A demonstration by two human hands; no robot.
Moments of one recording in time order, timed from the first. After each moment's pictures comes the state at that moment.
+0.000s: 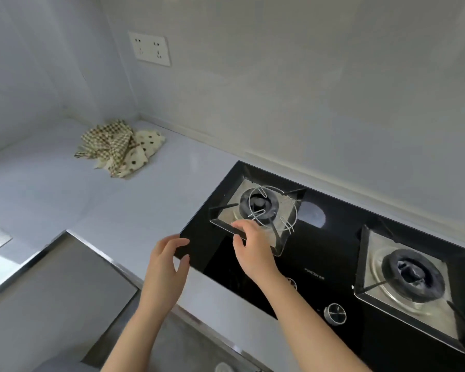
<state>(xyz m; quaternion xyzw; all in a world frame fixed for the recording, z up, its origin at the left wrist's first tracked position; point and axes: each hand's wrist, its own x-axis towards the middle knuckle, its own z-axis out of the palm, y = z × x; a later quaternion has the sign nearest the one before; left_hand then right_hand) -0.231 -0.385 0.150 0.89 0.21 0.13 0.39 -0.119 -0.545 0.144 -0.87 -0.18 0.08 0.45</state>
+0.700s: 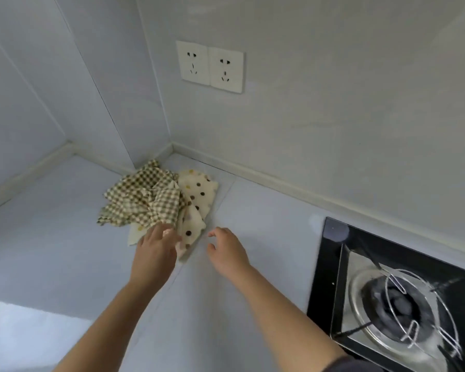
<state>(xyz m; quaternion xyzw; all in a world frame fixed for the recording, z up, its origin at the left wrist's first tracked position) 0.014 0.012 0.091 0.98 0.12 0.07 0.16 0.088 -0.155 0.091 -0.90 -0.17 0.20 0.33</state>
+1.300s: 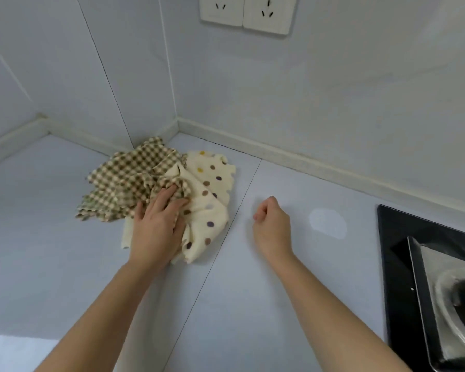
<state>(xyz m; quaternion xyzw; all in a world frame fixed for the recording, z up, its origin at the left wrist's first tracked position) 0.088 0.101 0.004 0.97 0.05 0.16 0.17 0.143 -0.113 0.021 -0.90 0.00 -0.01 0.43</state>
